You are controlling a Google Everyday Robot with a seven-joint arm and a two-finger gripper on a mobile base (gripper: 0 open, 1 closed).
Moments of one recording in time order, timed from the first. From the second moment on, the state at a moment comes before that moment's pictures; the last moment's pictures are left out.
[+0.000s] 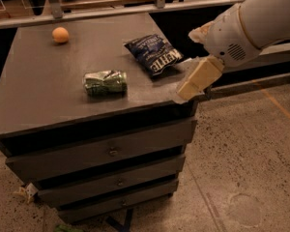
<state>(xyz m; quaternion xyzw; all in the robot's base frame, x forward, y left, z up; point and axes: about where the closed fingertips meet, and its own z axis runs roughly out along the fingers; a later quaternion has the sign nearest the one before) 0.509 -0.094 0.966 -0.58 0.73 0.13 0.35</state>
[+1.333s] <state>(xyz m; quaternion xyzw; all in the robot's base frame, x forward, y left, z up) 0.520 -0.044 0.896 -0.53 0.74 0.22 0.35</state>
